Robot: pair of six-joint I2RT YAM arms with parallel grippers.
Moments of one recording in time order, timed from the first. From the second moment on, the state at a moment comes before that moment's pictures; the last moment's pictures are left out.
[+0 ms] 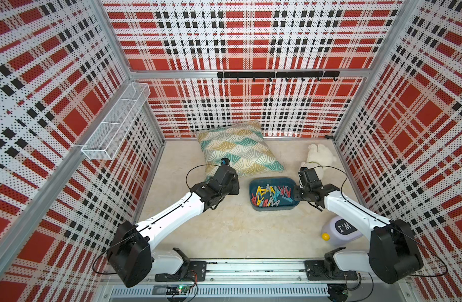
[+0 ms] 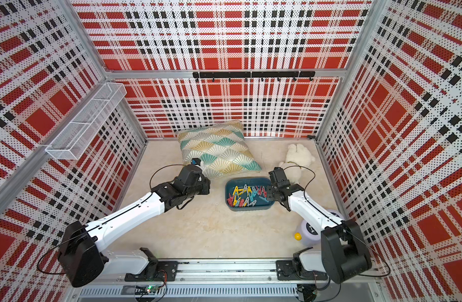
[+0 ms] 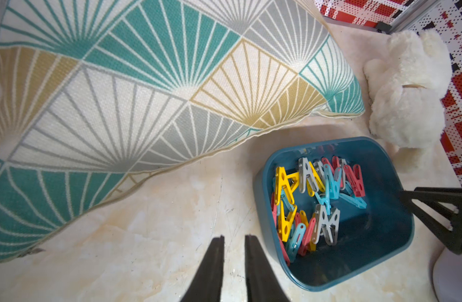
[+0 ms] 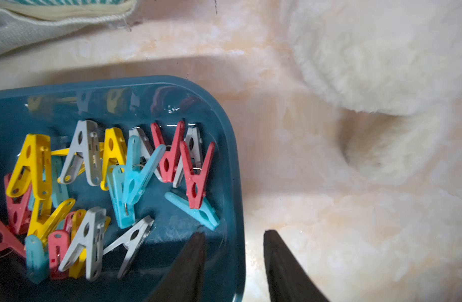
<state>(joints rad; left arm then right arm) -0.67 1.32 0.98 -0.40 -0.19 -0.55 0.34 1.33 0.80 -0.49 0.16 0.32</state>
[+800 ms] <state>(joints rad) -0.58 1.24 0.95 -0.37 -0.21 -0.58 0.34 1.33 0.78 -0.44 0.11 0.32</state>
